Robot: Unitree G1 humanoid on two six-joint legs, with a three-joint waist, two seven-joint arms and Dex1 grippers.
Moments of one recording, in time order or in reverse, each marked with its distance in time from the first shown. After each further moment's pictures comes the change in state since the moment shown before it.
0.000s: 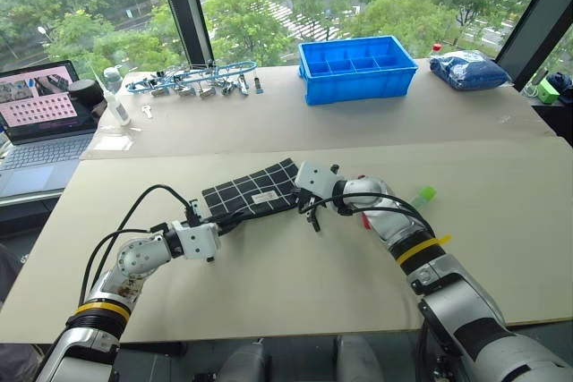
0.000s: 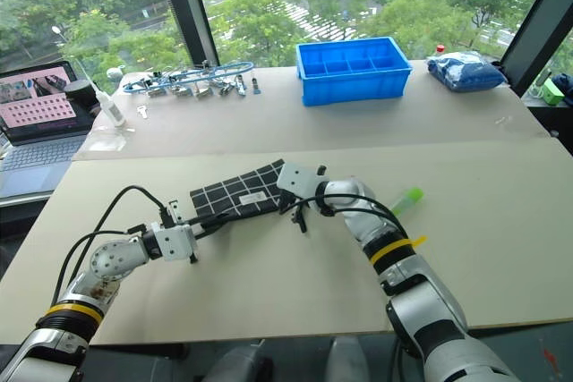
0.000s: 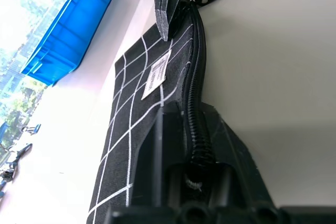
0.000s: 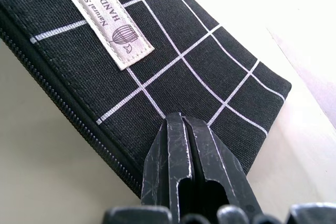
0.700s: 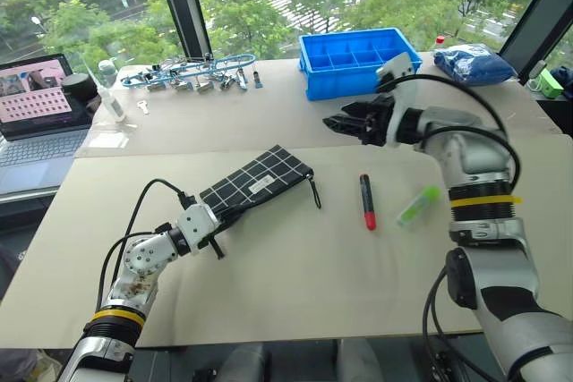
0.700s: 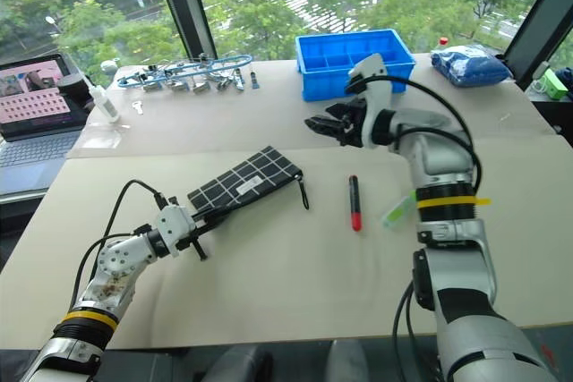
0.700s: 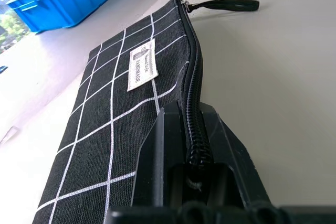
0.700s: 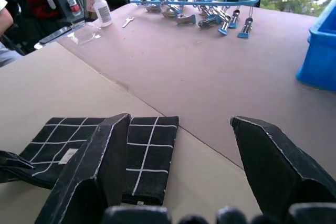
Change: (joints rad) left arm 0.024 -0.103 0.059 -0.173 -0.294 0.401 -0.120; right arm -0.163 -0.163 -0.443 -0.208 0.442 0.675 0.154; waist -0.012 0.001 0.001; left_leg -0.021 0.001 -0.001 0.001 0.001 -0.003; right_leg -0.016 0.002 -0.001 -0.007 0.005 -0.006
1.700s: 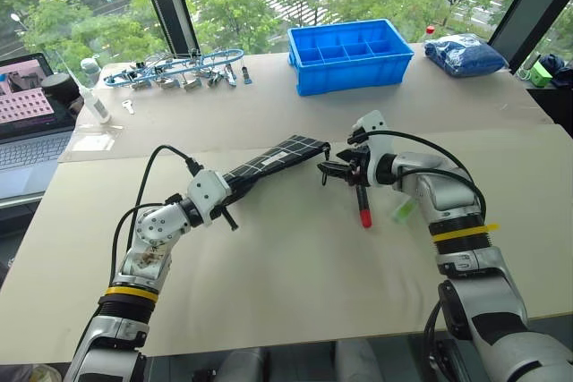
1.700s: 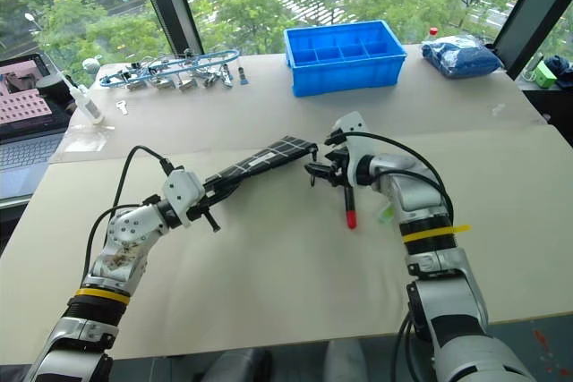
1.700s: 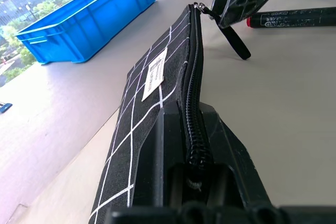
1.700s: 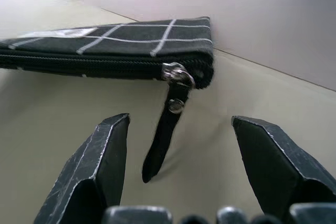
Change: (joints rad) left arm -0.095 -0.045 0.027 -0.129 0.026 0.192 0.057; right arm 0.116 0.090 0.114 0.083 -0.082 -0.087 -0.214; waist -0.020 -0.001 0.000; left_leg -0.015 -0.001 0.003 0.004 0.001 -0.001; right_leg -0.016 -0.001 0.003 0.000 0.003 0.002
